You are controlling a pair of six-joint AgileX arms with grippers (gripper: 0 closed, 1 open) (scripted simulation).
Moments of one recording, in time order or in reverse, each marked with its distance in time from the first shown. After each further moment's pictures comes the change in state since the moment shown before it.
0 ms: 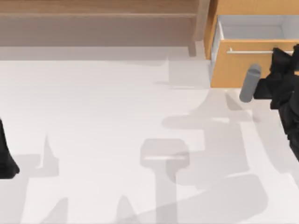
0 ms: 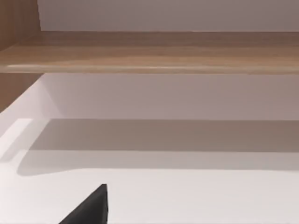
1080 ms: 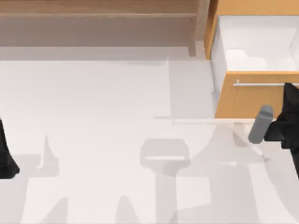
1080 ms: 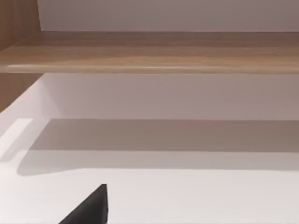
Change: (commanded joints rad) left arm 0.000 0.000 0.000 0.000 0.000 0.000; right arm 0.101 -0.126 -0.389 0.269 0.100 0.004
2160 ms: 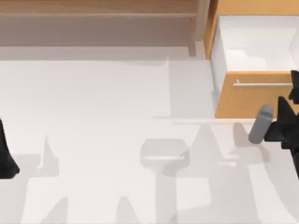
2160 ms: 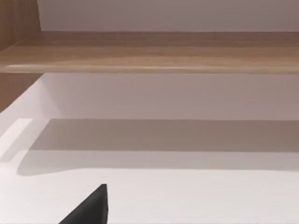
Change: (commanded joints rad) left arm 0.000 0.000 0.000 0.000 0.000 0.000; right arm 0.000 0.000 0.000 0.000 0.000 0.000
